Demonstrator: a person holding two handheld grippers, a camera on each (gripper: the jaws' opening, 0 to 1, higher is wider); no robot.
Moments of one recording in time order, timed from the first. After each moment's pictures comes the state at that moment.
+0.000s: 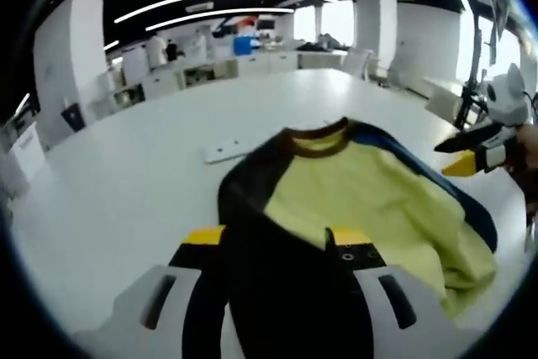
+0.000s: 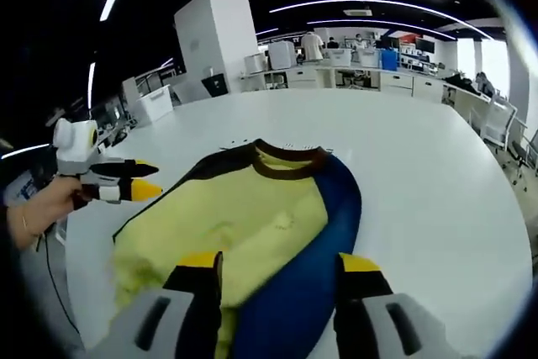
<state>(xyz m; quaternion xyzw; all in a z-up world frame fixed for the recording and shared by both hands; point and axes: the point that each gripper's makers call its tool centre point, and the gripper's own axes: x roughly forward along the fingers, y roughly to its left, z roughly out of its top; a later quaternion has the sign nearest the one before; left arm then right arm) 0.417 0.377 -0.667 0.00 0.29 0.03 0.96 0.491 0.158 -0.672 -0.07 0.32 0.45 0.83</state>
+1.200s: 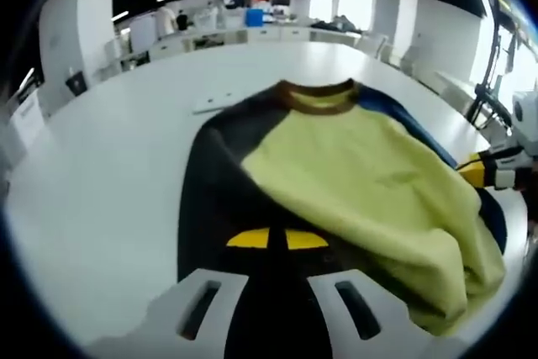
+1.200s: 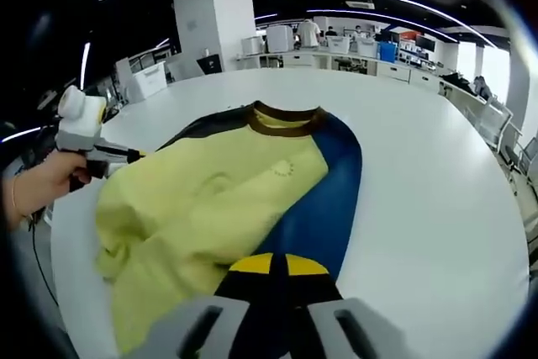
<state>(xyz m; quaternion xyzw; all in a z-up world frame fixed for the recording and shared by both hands) 0.414 0.368 -0.724 -0.04 0.35 0.06 0.93 0.475 0.137 -0.716 -0.12 0.34 0.42 0.83</state>
